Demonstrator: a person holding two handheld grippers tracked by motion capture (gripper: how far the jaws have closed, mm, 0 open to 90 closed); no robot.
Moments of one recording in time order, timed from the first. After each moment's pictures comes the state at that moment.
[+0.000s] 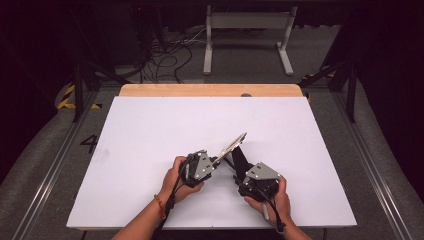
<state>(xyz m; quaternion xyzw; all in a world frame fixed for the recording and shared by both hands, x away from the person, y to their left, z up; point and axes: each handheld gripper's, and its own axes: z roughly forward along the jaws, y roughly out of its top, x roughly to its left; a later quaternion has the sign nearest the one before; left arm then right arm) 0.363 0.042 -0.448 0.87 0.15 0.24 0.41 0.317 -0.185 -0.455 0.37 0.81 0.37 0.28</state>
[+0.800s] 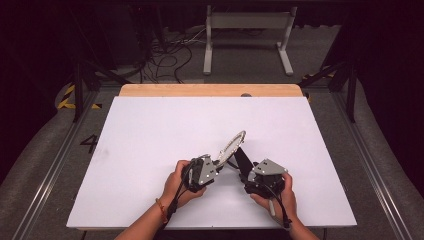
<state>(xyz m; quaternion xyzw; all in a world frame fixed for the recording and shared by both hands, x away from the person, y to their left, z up) 0.348 0.034 -0.445 0.87 0.14 0.25 0.40 0.326 -0.203 -0.452 0.38 0.81 0.36 0.26</state>
